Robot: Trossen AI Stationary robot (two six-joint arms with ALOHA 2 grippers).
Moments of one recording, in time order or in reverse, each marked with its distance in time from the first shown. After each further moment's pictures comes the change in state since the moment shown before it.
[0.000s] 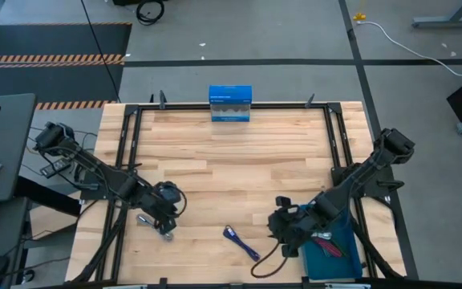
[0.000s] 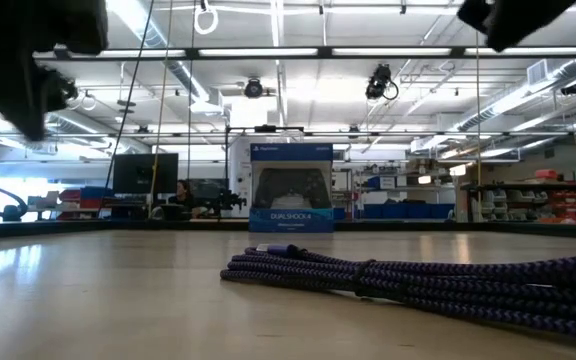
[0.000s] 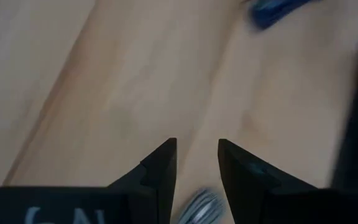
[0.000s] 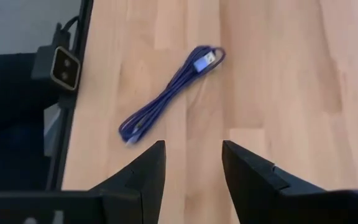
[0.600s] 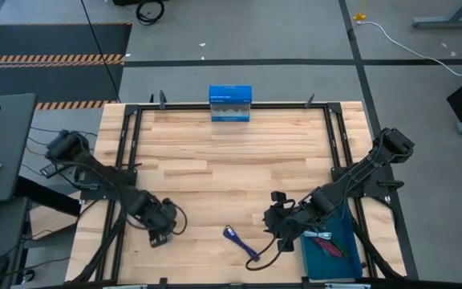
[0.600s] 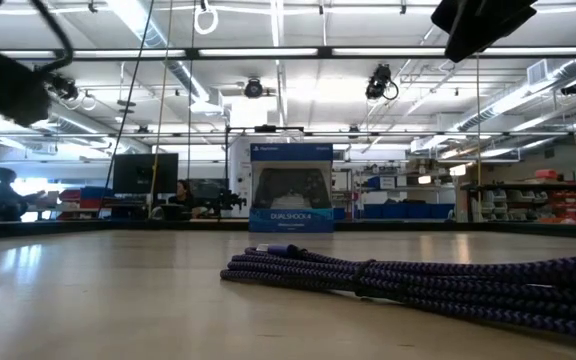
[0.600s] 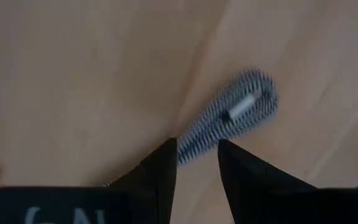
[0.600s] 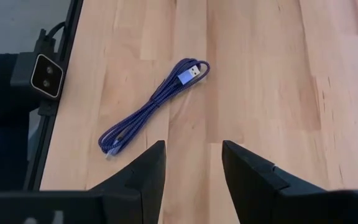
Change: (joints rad) left arm -0.089 0.234 0.002 -0.101 0.305 -0.061; right arm -0.055 0.000 -0.001 0.022 0.003 -0.097
